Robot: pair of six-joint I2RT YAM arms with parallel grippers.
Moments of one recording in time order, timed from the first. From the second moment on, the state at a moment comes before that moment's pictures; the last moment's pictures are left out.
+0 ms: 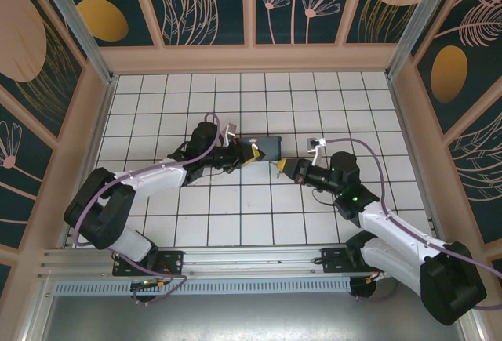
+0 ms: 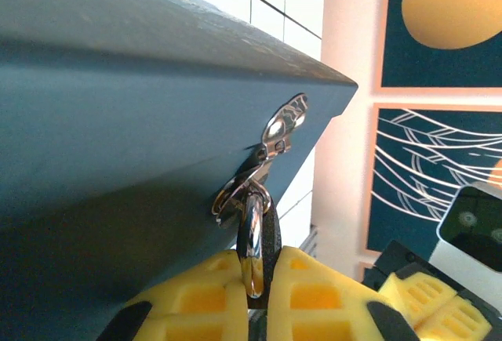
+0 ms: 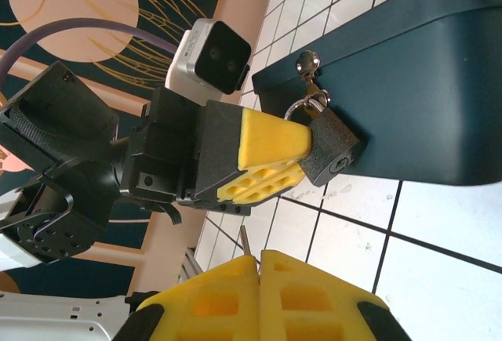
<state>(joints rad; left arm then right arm) -0.62 1.54 0.77 0.26 0.60 -1.18 0.54 0.90 0.33 0.35 -0.53 0.97</state>
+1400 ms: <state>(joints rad) -0.61 1.56 0.76 0.61 0.76 -1.38 0.50 0.92 0.23 0.63 -0.46 1.15</state>
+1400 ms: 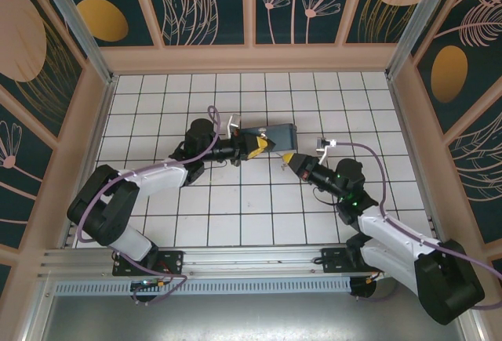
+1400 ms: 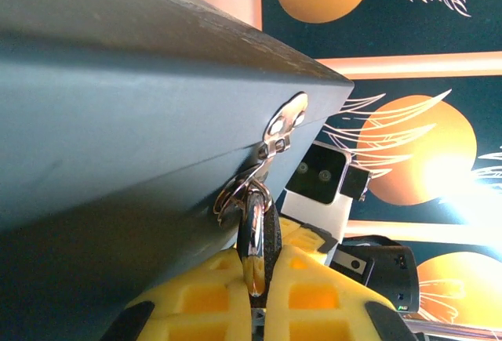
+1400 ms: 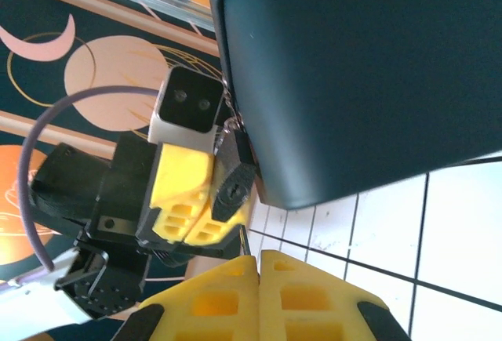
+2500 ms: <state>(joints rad) -0.61 1.55 0.73 0.70 0.76 -1.43 0.53 1.02 0.23 0.78 -0.43 1.18</state>
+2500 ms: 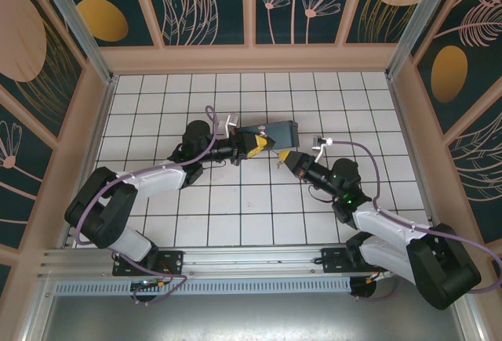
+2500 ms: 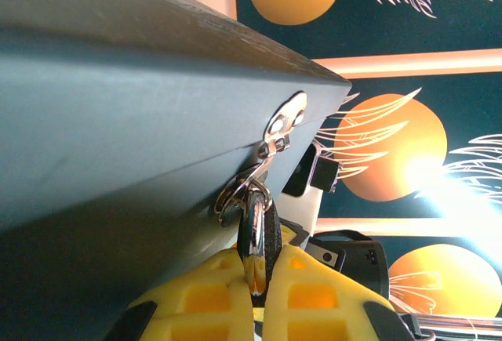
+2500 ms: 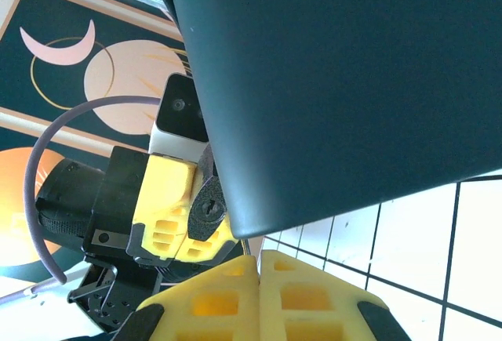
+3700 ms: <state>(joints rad) -0.60 1.55 0.73 0.71 0.76 -1.43 0.53 1.04 0.25 0.86 -0.42 1.19</state>
